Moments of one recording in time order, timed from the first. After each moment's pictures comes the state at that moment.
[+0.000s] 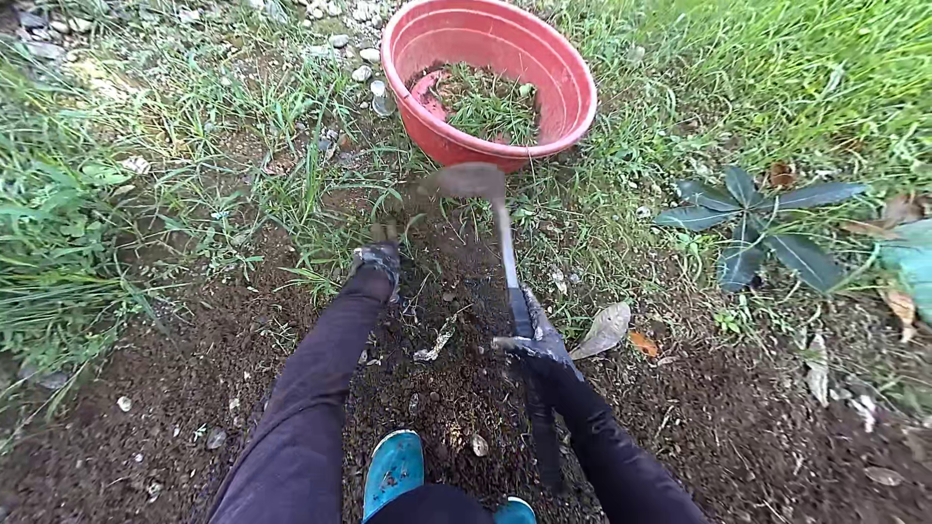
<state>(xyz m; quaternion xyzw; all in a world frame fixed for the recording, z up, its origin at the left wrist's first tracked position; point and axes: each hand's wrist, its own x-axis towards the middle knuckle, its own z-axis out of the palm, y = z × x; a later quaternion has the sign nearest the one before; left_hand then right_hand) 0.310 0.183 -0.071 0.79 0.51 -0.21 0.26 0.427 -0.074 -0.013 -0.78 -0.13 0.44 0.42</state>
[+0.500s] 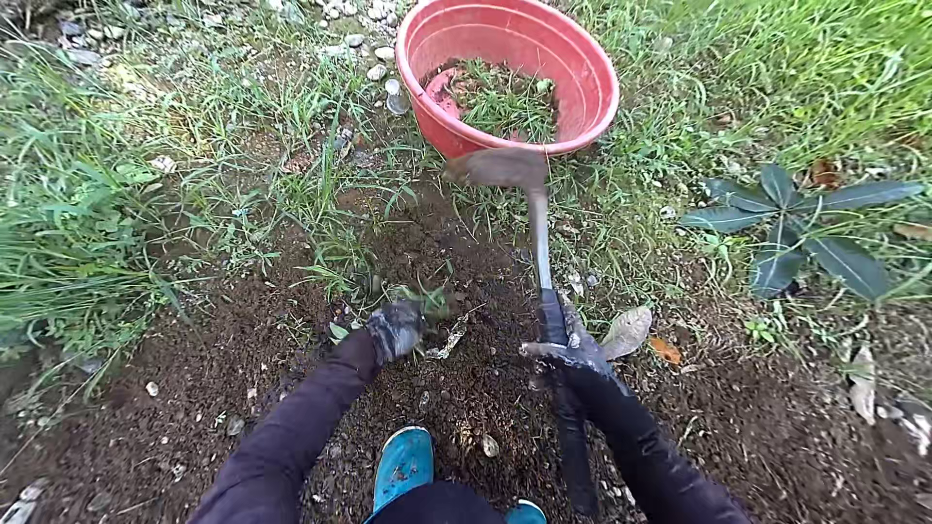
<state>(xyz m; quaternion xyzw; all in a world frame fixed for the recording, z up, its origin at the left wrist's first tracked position) 0.234 0.110 -0.066 0.84 0.32 -0.16 0.41 0.434 -0.088 0.004 -0.78 -0.13 0.44 0.43</state>
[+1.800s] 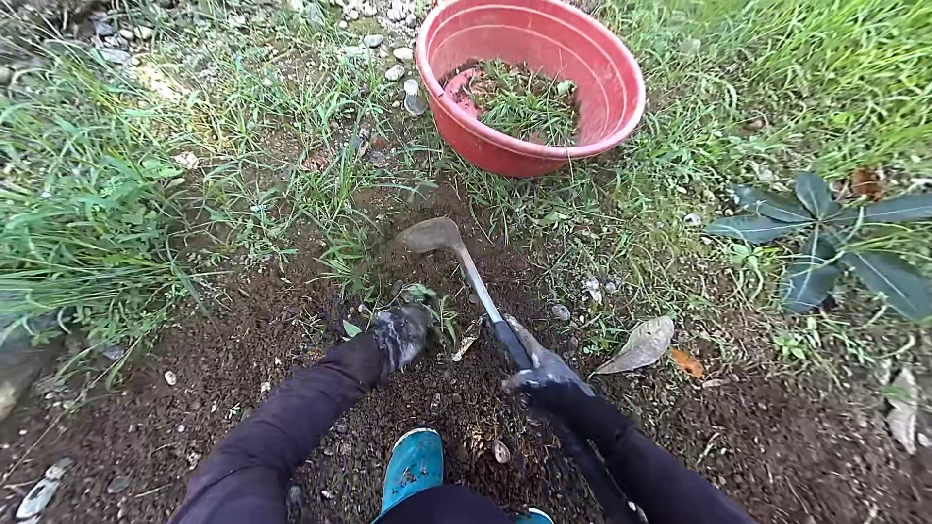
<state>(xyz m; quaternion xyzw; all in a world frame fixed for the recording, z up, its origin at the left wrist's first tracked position) 0.228 0.108 -0.031 0.85 0.32 -0.26 0.32 0.420 -0.070 -0.030 -0.78 -0.28 0.54 0.16</state>
